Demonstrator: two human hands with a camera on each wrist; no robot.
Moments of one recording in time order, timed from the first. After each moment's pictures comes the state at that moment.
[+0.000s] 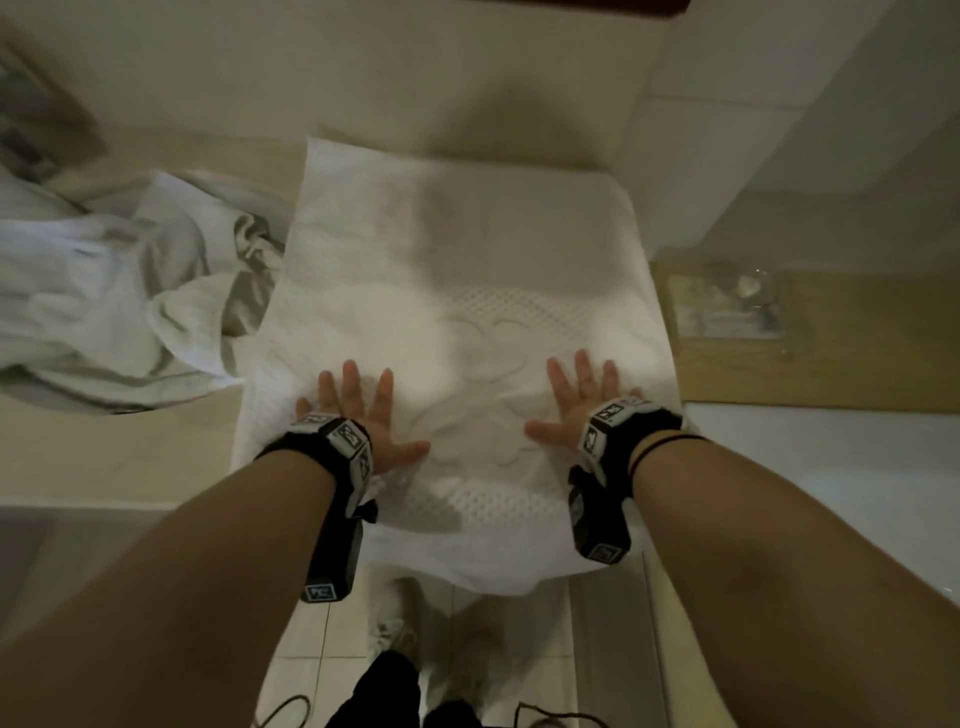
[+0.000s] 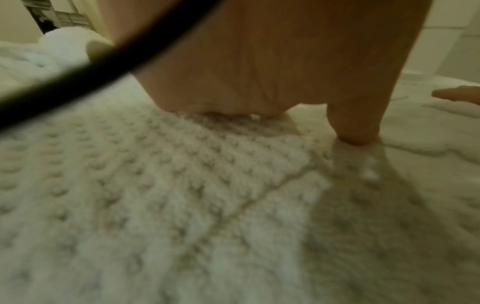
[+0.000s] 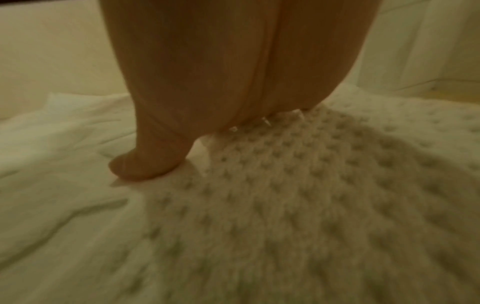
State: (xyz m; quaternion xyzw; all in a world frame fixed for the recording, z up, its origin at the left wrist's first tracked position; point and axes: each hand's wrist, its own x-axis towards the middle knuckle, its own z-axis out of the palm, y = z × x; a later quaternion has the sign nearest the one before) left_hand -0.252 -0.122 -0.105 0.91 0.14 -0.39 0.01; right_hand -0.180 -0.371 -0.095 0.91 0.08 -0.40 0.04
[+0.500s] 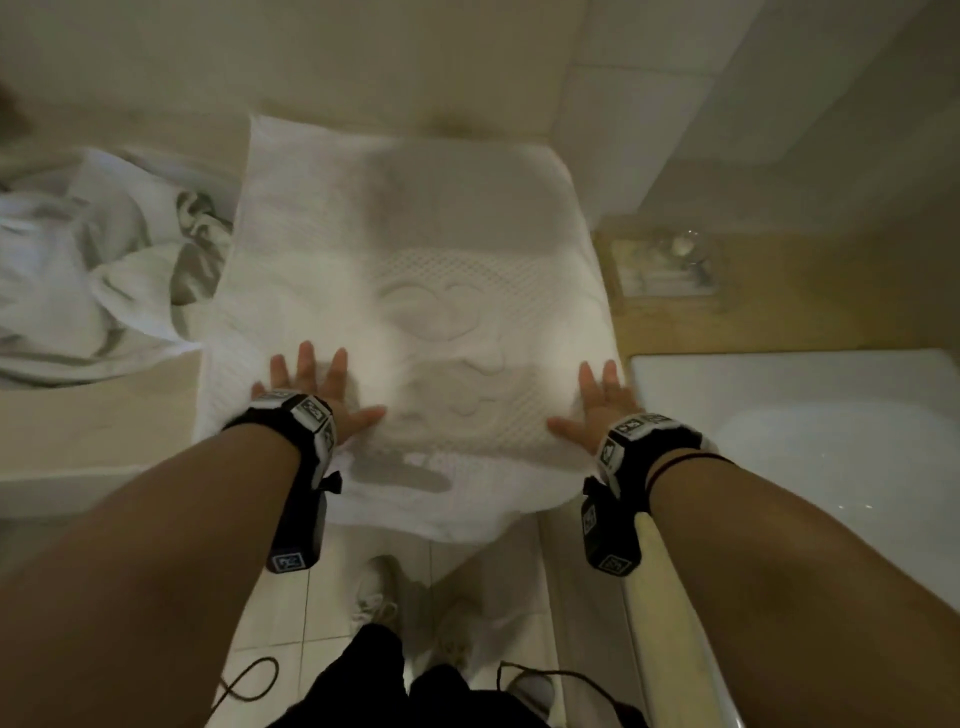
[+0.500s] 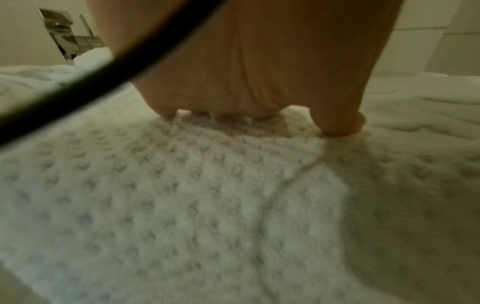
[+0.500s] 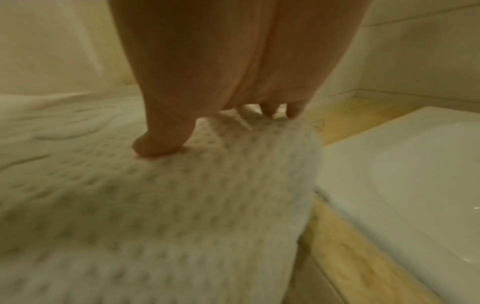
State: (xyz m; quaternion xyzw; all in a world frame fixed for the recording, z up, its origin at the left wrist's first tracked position) left_hand -0.281 -0.127 -0.105 0.92 0.15 -0.36 0.02; right_hand -0.254 -0.444 -0.107 0.93 -0.09 -0.36 -0.09
